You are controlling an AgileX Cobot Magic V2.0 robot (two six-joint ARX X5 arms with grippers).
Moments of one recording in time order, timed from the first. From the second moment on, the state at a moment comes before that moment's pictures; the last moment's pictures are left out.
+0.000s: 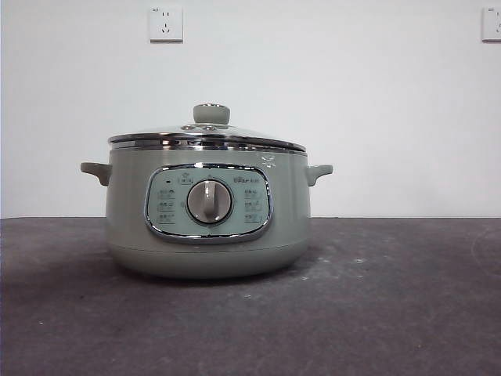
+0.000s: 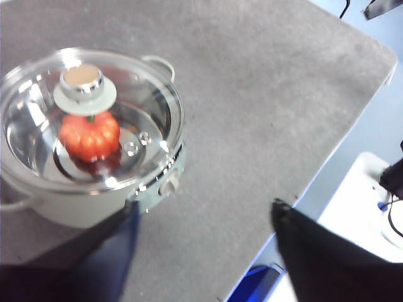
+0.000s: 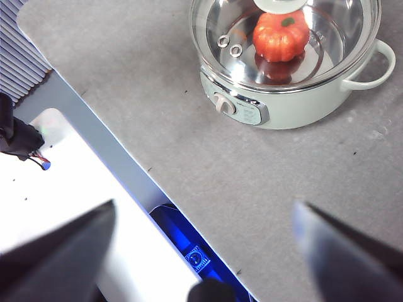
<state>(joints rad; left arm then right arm) -0.47 0.95 1.38 -1.09 0.37 0.10 0.67 1.15 1.64 -1.35 -0.23 -0.04</state>
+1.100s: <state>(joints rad) -0.47 0.96 1.38 -1.10 0.37 0.10 0.67 1.14 1.64 -1.35 -0.23 -0.03</state>
